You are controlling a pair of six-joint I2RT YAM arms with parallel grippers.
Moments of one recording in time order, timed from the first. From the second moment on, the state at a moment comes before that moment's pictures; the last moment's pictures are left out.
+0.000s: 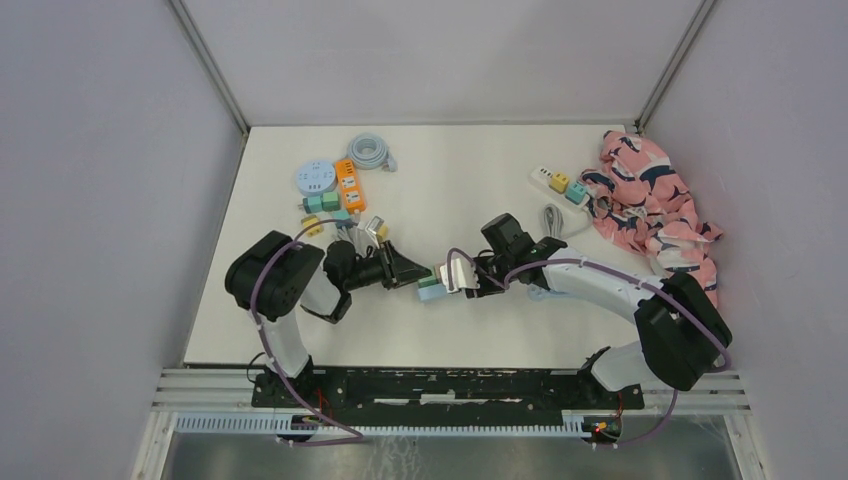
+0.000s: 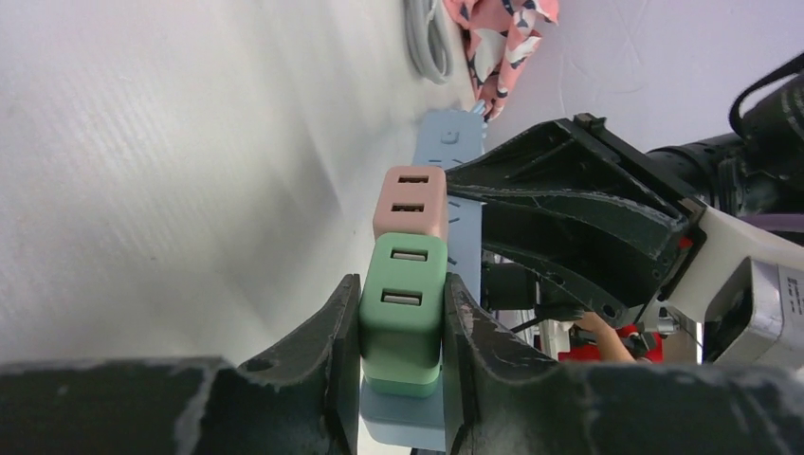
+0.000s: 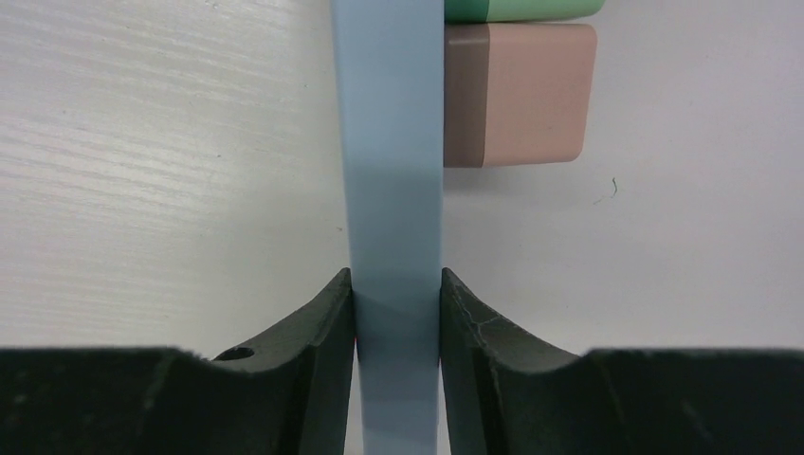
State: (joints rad) left arm -0.42 1.84 0.33 1.28 0.73 -1.07; right arm 0.70 1.43 0.82 -0.41 -0.38 -1.08
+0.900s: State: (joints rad) left arm -0.81 1.34 0.22 0.87 0.39 -0.04; right arm 0.49 1.43 1.08 -0.82 -0.91 -1.03
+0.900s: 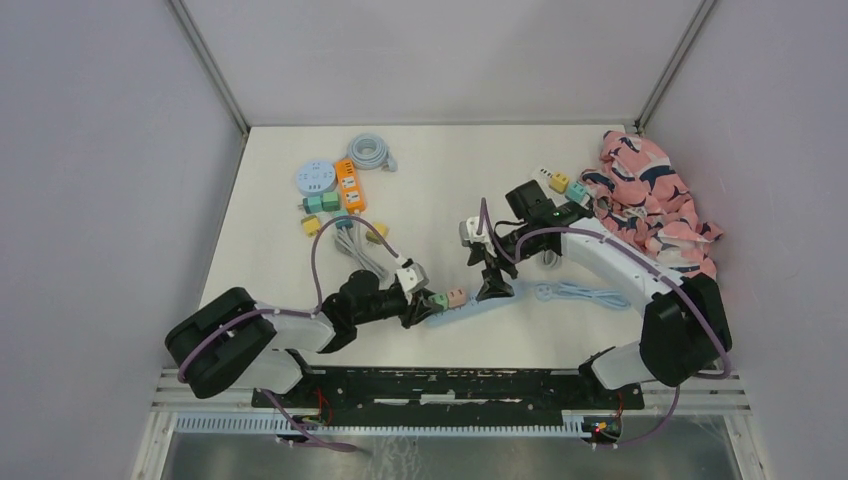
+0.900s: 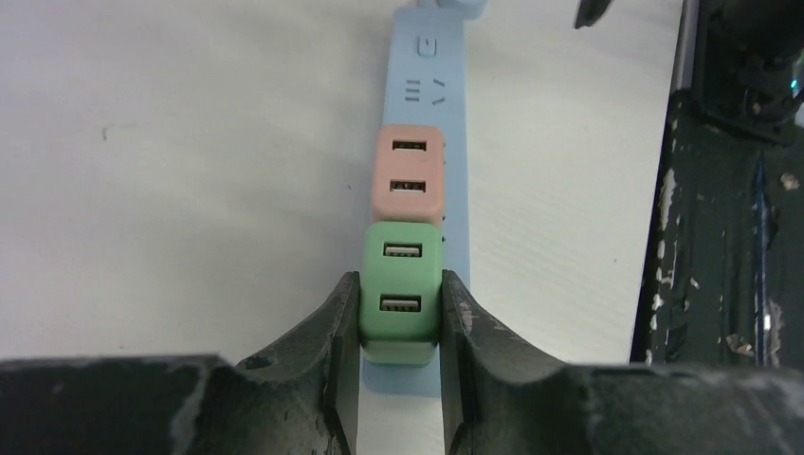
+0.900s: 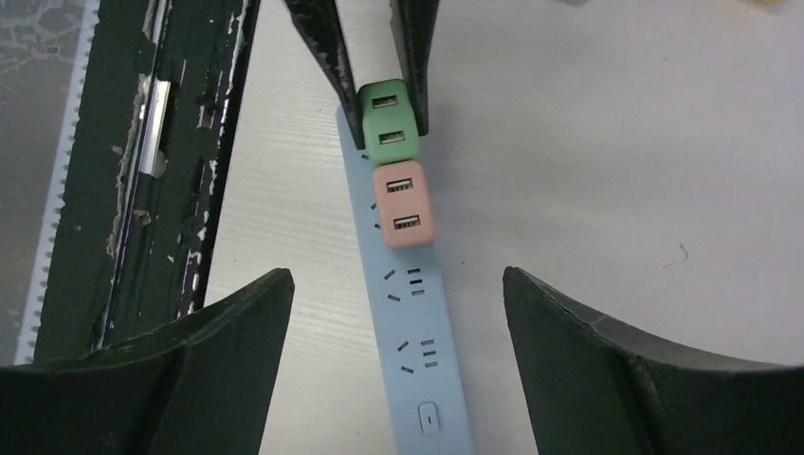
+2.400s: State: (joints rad) left arm -0.92 1.53 0.21 1.03 0.28 0.11; right arm 0.67 1.53 0.89 -0.52 -0.72 -1.11
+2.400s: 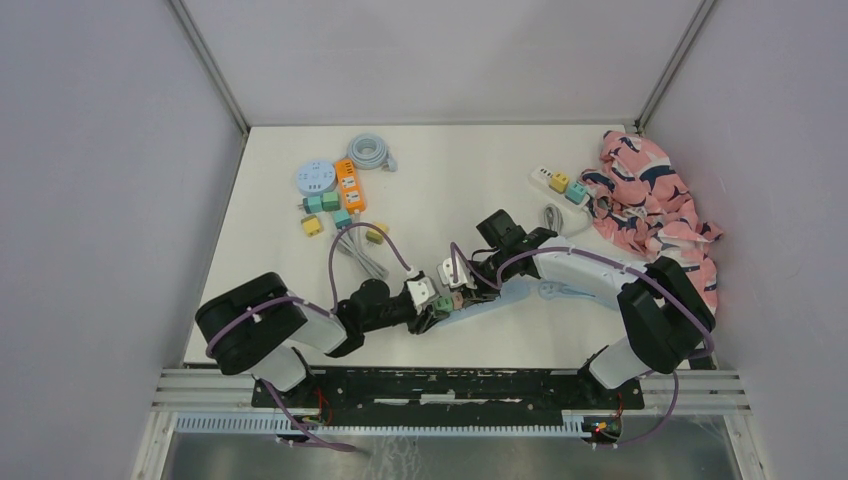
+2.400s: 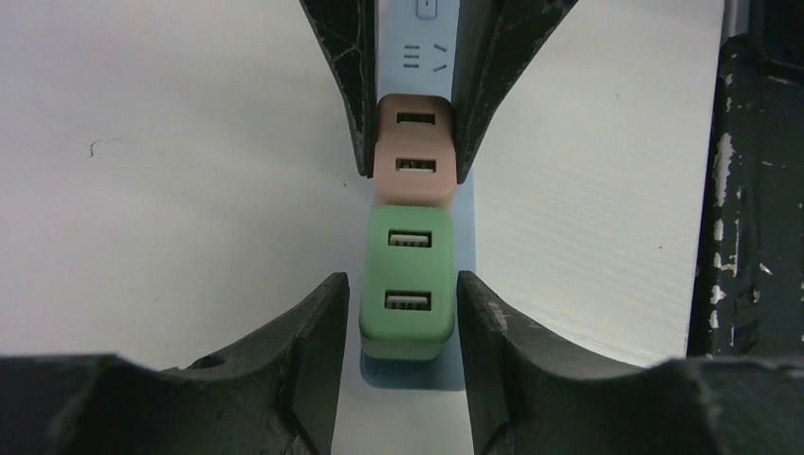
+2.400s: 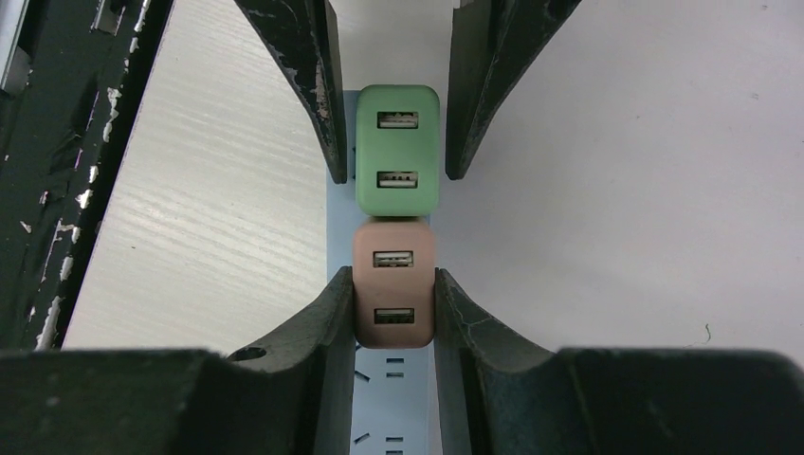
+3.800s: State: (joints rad) left arm -0.93 1.65 0.31 1.11 0.37 0.10; right arm 0.61 1.51 0.90 -0.63 -0.74 -1.14
